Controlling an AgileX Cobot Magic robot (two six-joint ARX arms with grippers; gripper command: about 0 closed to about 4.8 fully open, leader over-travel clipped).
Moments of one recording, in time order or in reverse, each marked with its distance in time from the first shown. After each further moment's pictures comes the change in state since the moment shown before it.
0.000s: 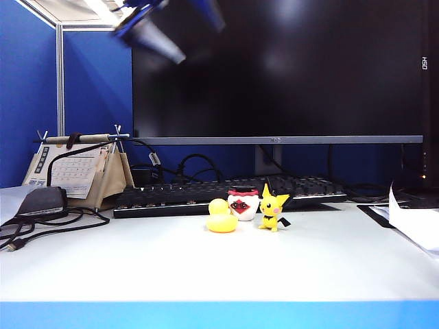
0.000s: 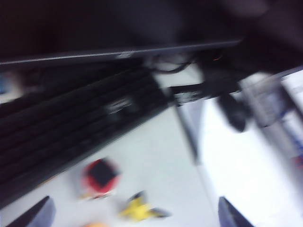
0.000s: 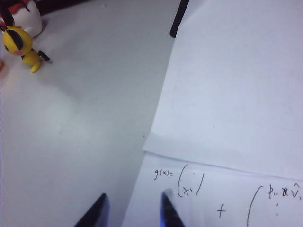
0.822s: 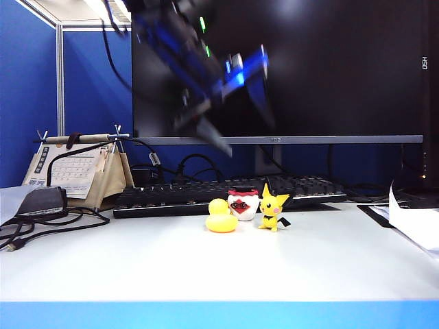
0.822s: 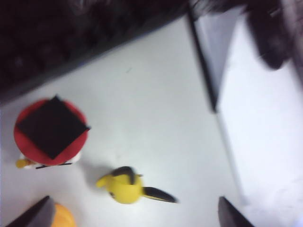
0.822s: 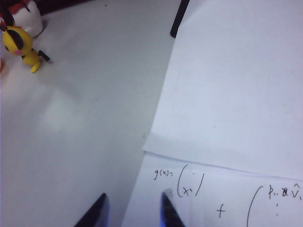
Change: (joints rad) left arm -0.085 0.371 0.117 -0.072 0.042 -0.069; right arm 0.000 0.000 0.000 0.000 -0.001 0.000
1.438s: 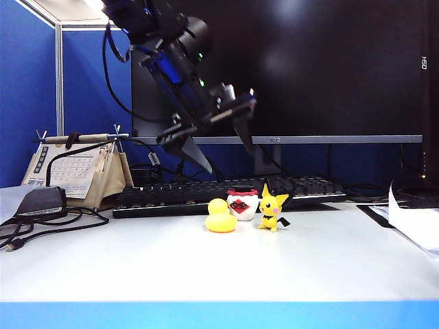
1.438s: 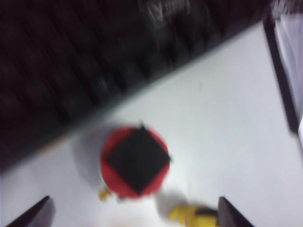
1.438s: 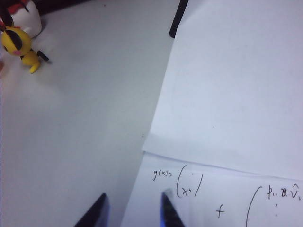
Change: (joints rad) left arm 0.041 0.076 0.046 0.008 -0.130 0.090; right arm 0.000 0.000 0.000 0.000 0.000 0.000
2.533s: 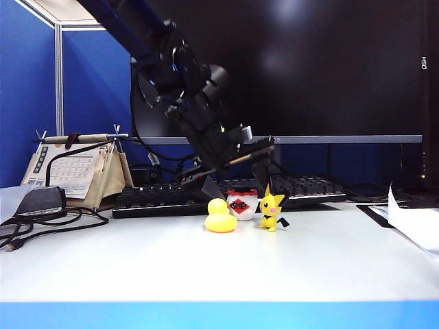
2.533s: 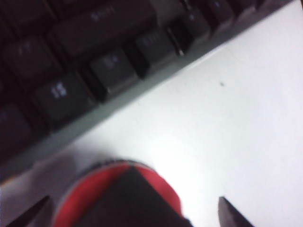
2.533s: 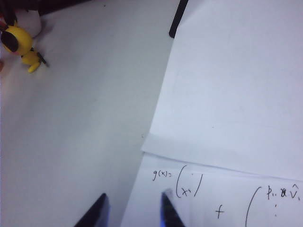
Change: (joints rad) left arm -0.027 0.205 0.093 0.073 -0.001 -0.001; right arm 0.000 -0.001 0.000 0.000 0.000 0.000
